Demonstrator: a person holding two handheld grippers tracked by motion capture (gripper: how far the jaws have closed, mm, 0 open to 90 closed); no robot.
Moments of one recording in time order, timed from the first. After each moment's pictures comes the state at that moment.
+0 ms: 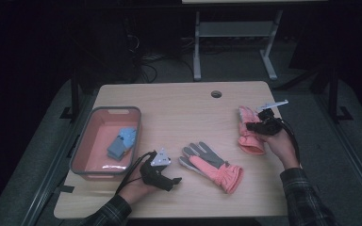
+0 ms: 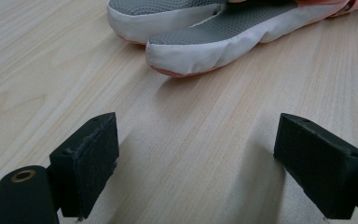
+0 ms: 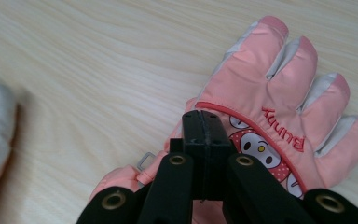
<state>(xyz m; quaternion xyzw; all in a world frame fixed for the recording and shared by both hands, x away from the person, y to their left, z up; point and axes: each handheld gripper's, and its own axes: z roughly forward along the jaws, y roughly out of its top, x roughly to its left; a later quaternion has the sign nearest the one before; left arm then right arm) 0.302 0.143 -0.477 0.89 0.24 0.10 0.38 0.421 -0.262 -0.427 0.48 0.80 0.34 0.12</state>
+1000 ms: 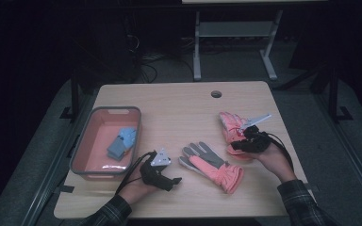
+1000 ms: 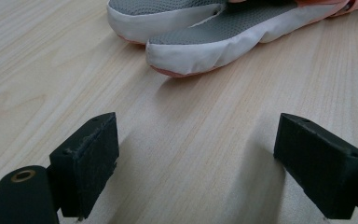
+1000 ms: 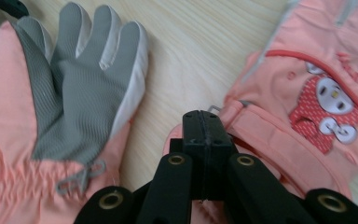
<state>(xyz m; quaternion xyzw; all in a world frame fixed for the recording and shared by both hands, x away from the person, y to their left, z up) 0.302 0.143 -0.477 0.89 0.24 0.10 0.38 0.368 -0.216 -0.426 0.38 0.86 0.33 0.06</state>
